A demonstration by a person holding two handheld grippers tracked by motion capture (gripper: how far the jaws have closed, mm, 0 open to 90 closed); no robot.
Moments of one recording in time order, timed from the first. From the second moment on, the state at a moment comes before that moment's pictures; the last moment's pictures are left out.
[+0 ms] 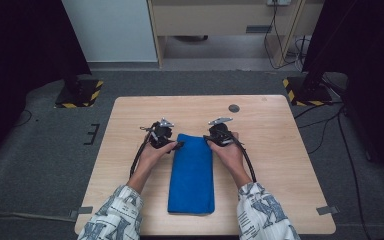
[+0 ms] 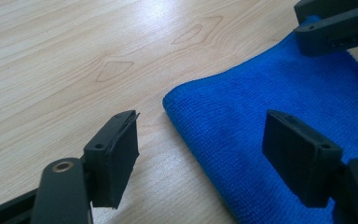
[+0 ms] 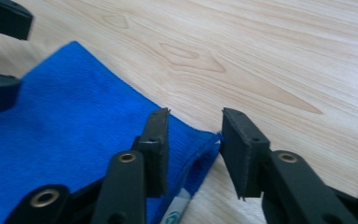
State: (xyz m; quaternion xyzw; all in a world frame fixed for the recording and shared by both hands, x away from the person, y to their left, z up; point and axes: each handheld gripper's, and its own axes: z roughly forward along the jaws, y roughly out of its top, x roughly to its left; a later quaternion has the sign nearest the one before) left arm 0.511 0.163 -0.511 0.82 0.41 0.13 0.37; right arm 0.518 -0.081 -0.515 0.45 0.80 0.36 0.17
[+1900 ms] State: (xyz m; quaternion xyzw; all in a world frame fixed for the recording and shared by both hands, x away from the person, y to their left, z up) left arm 0.510 0.155 -0.519 0.83 0.40 0.11 0.37; right arm 0.518 -0.075 -0.524 0.42 0.82 0.36 0.13
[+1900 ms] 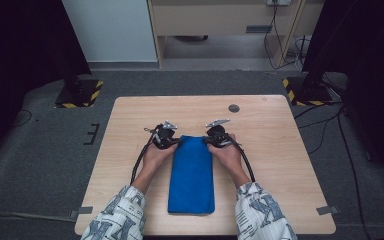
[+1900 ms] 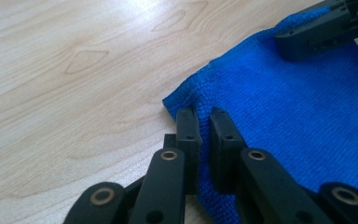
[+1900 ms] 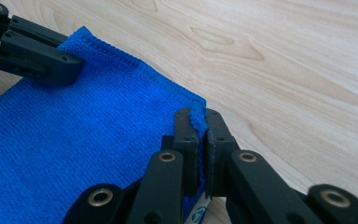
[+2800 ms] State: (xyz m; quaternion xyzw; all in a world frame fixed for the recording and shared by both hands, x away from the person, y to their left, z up) left arm 0.511 0.162 -0.474 0.81 0.40 0.13 0.41; right arm 0.521 -0.073 -0.477 0.40 0.82 0.39 0.16
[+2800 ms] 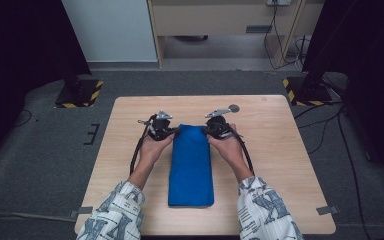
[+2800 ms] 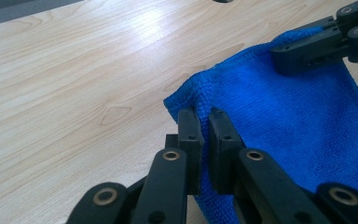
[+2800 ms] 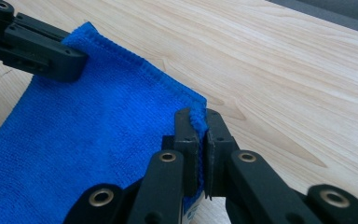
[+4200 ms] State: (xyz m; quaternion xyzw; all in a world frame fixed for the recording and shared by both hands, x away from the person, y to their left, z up) left arm 0.503 0.165 -0.447 0.81 0.39 0.15 0.41; right arm 0.513 -0.072 -0.448 0.38 0.81 0.41 0.18
